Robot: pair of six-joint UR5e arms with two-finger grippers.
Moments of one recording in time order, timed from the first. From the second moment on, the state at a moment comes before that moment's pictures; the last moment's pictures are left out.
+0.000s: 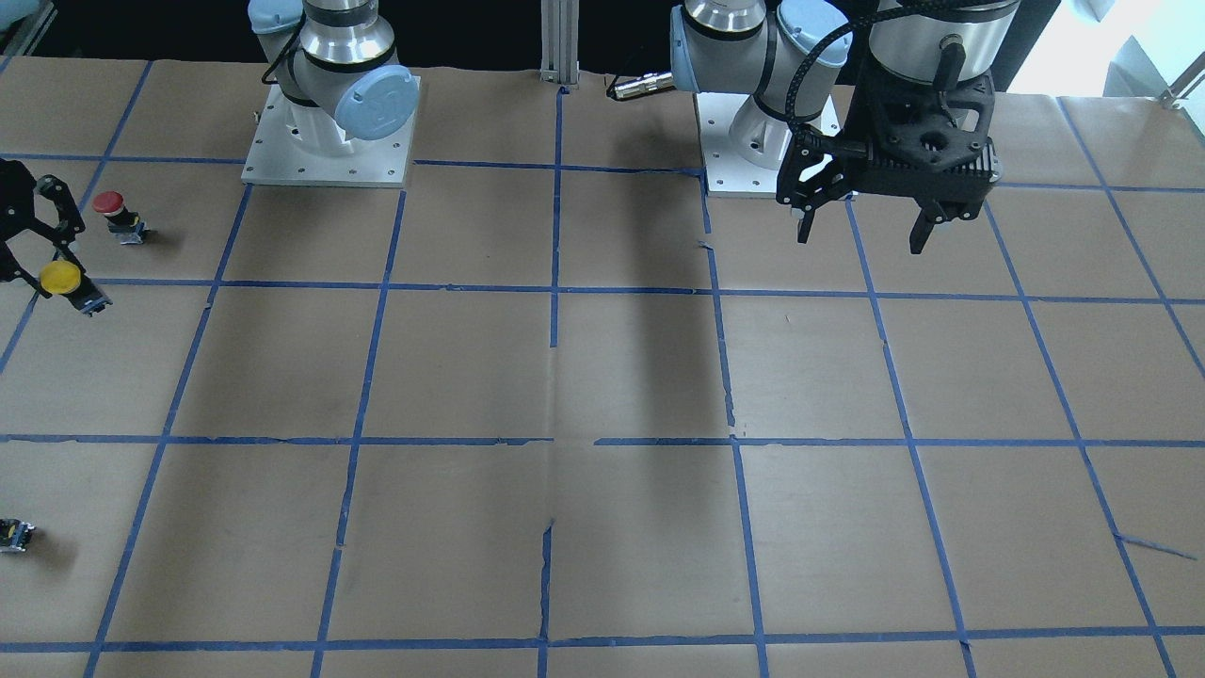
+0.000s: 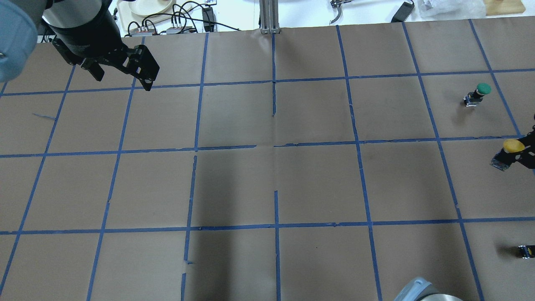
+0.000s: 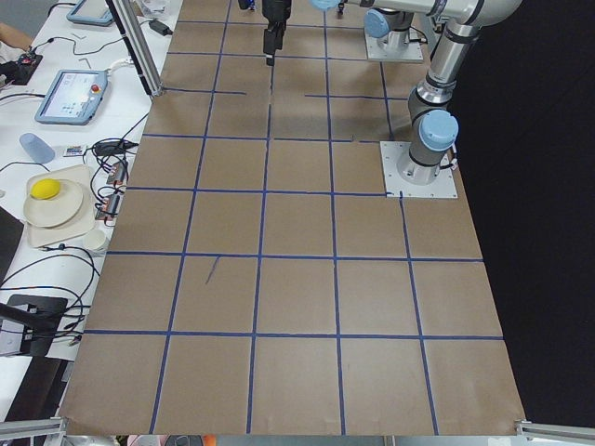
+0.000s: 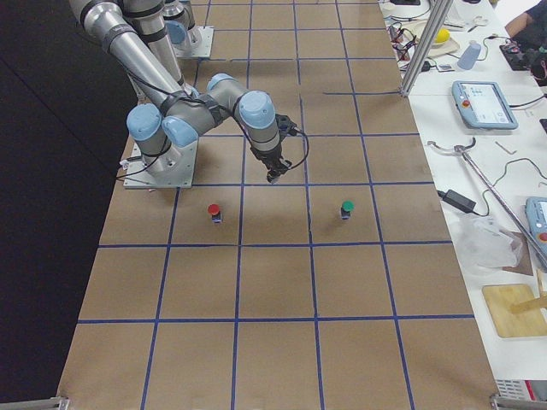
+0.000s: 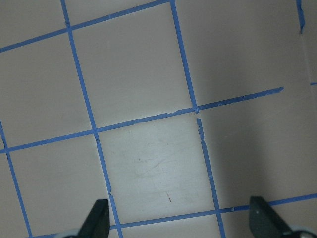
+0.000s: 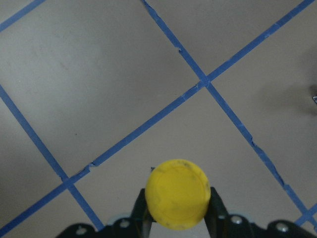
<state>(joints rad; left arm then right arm) -1.59 -1.58 -1.48 -1.55 1.67 0.19 0.76 -1.63 2.05 -1.99 -1.34 -1.79</state>
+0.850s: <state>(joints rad) -1.55 -1.57 -1.43 -1.62 1.55 0.06 0.67 -1.39 2.04 -2.18 -1.21 -2.13</state>
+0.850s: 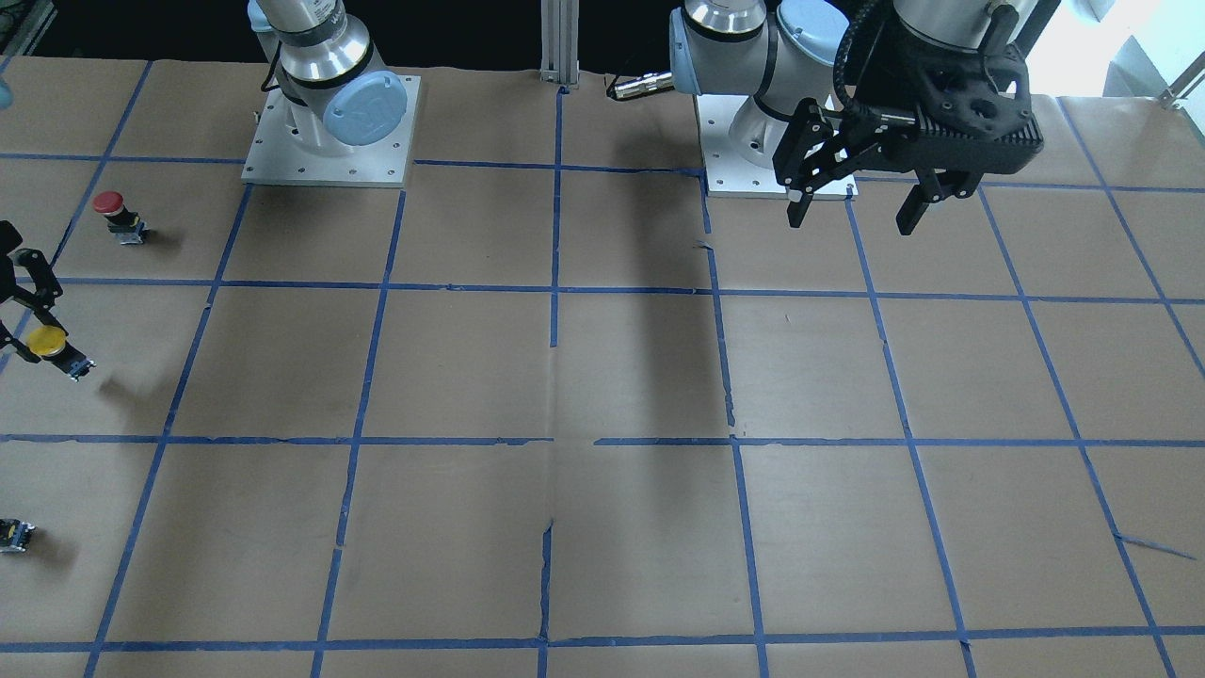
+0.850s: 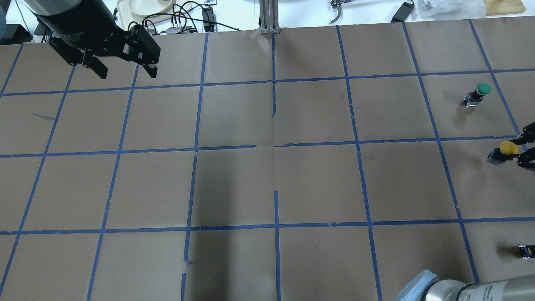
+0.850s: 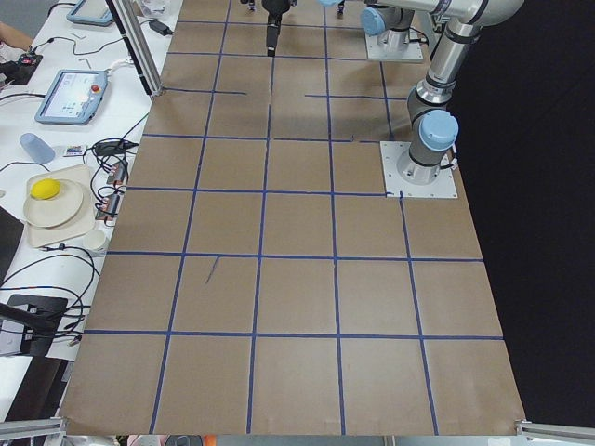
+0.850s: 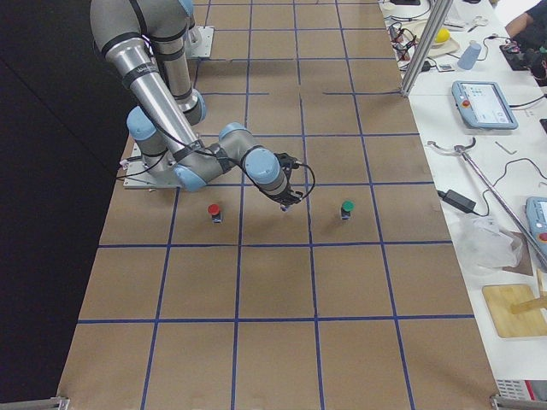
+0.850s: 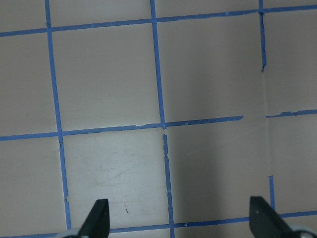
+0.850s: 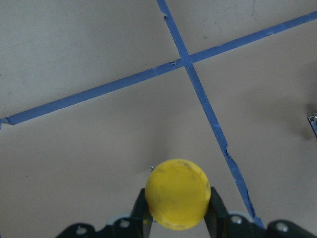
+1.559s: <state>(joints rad) -1.55 -1.58 -1.41 -1.69 1.55 0.05 0.66 -1.38 2.05 -2.17 -1.21 -2.19</state>
